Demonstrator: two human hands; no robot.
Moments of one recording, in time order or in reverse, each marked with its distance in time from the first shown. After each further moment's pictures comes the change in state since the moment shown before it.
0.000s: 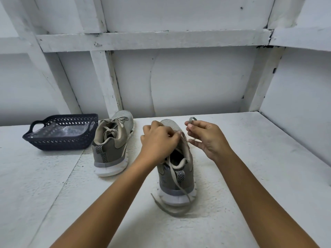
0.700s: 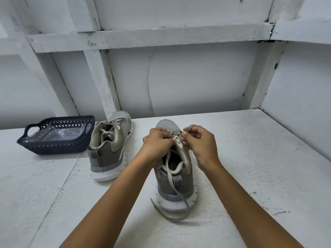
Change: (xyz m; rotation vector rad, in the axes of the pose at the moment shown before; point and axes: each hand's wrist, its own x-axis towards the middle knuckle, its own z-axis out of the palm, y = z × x) left_hand 0.019 -0.022 0.021 -0.516 -0.148 -0.148; right_hand 0.008 0.036 0.013 -0.096 0.211 -0.182
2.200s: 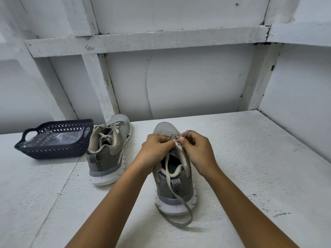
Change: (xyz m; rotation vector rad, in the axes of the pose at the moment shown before) left_hand -0.010 0.003 -0.005 -0.047 -0.052 0.057; right_hand -0.003 0.006 -0.004 -0.323 -0.096 -0.108
